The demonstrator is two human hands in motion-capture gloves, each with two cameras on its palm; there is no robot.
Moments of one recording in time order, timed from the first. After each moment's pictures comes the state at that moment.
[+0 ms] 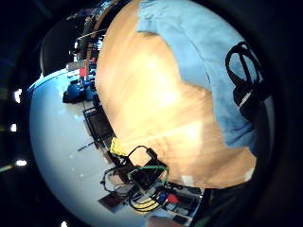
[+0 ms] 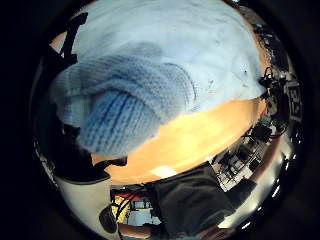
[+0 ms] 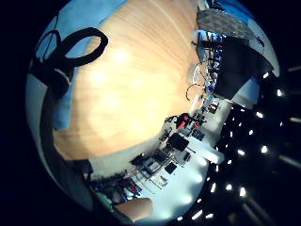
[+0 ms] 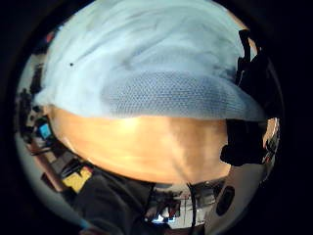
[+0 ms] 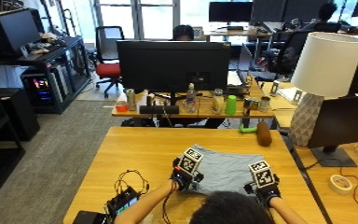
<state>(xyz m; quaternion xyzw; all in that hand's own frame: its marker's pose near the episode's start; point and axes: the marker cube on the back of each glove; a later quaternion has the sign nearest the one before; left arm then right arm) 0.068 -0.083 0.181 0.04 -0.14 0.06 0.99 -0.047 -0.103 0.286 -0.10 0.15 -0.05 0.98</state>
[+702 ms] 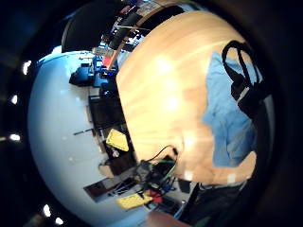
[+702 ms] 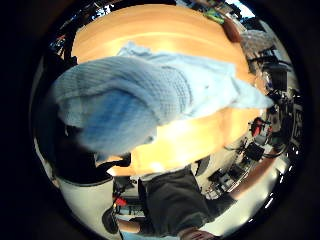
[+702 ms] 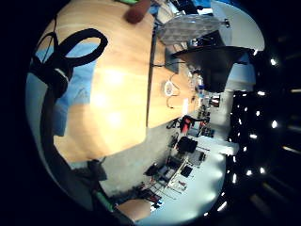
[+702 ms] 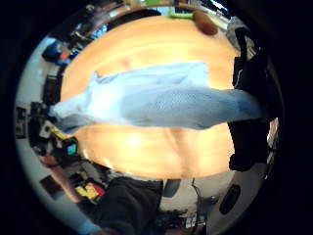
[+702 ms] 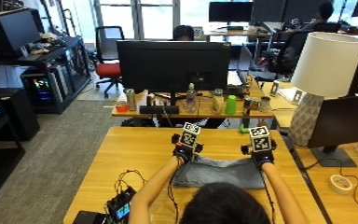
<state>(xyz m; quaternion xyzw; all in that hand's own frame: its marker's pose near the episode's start) 0.049 -0.117 0.081 0.01 -0.09 -0.03 1.00 -0.067 -0.150 0.119 0.10 0.09 -0.01 0.99</state>
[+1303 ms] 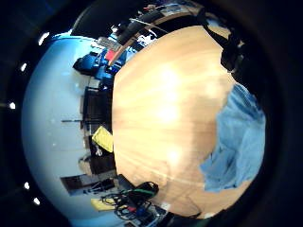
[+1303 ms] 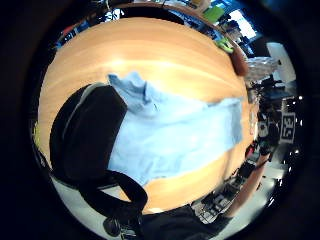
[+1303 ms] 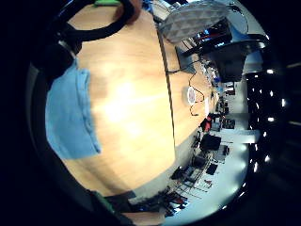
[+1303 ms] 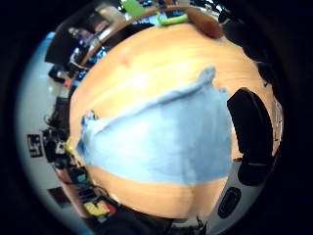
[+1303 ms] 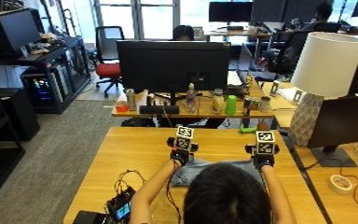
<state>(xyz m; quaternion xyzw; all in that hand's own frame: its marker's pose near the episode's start) 0.017 -0.165 0.115 0.12 -0.07 -0.12 0.98 -0.058 -0.187 0.152 0.13 0.01 0.03 0.99</state>
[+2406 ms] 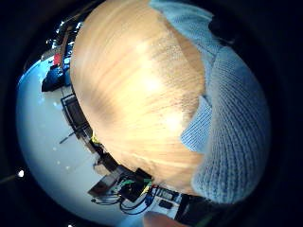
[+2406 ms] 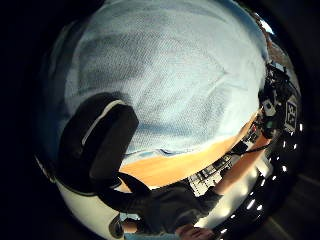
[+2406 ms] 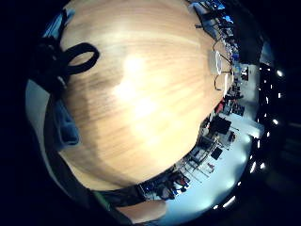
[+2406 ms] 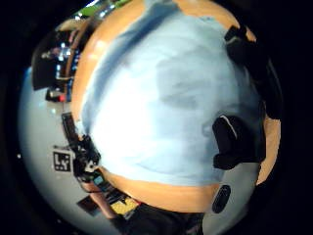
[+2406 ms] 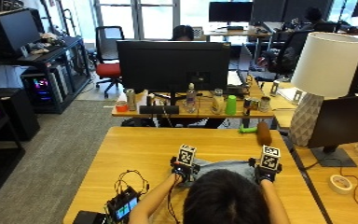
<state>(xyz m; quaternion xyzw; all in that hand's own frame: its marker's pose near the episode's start) 0.055 -0.115 0.211 -0.21 -0.02 -0.02 0.98 -0.055 -0.154 0.231 -0.03 -0.09 0.10 0.99</state>
